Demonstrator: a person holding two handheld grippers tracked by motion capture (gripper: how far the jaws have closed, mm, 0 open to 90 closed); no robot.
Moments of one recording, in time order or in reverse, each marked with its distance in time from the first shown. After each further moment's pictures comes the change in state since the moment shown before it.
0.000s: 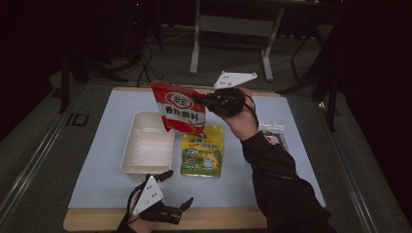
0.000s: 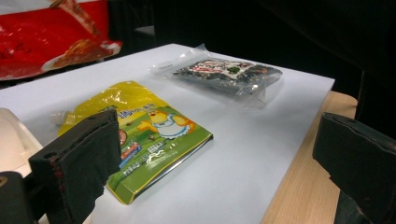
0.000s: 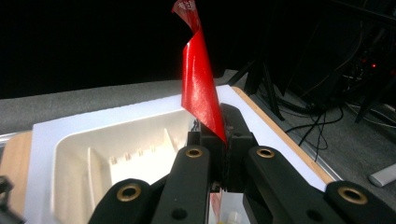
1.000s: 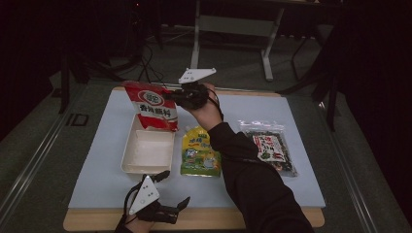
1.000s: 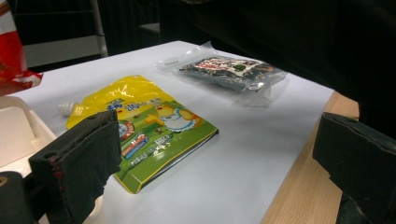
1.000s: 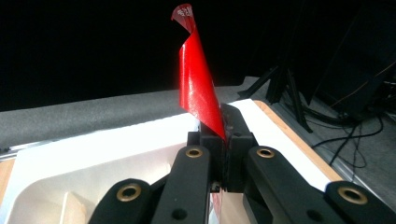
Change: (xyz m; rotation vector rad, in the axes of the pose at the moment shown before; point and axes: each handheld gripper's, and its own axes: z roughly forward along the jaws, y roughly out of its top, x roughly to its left) left arm 0.004 -0.004 -0.005 0.005 0.017 -0.025; right arm -0.007 0.003 0.103 -0.021 0.088 0.031
